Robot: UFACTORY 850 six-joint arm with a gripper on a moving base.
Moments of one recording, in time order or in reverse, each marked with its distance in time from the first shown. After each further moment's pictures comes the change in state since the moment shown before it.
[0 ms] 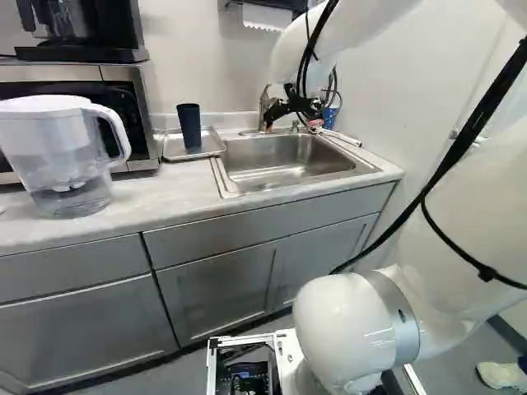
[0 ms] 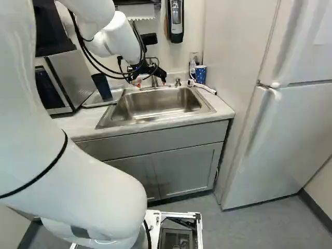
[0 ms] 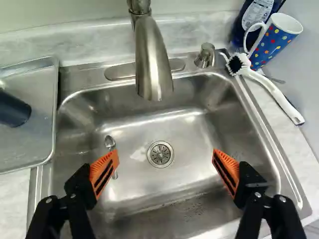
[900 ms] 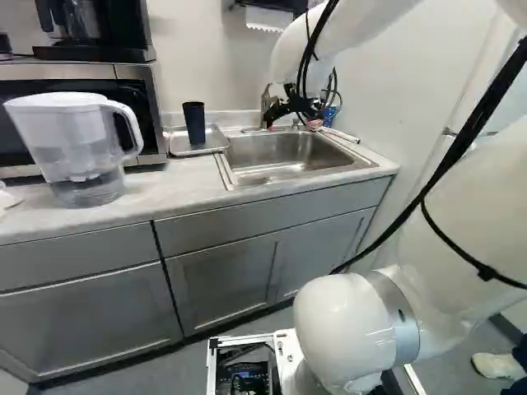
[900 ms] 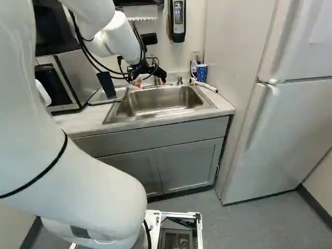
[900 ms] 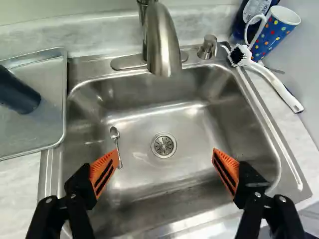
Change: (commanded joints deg) arm 0.0 0.0 0.0 0.0 0.0 0.0
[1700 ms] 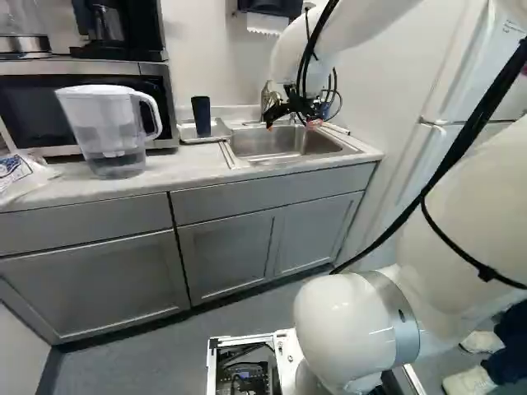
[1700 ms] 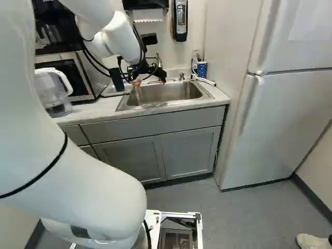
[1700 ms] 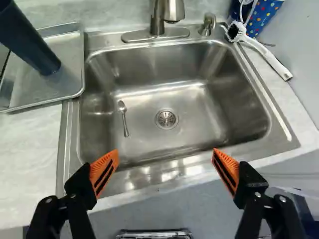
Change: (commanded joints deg) arm 0.0 0.0 0.0 0.0 0.0 0.0
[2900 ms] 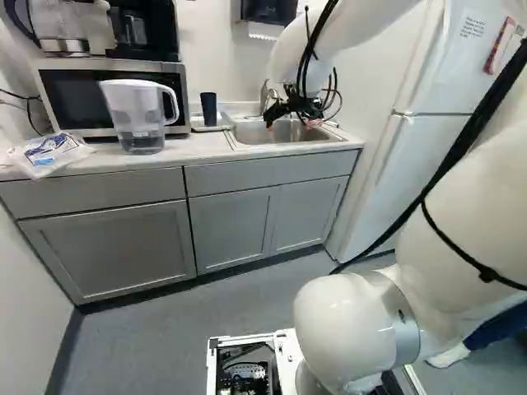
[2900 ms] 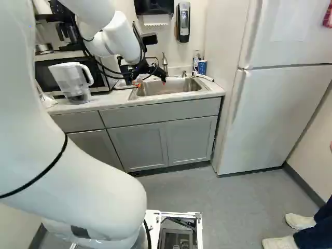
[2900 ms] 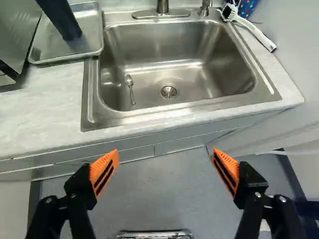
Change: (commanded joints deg) arm 0.0 0.0 0.0 0.0 0.0 0.0
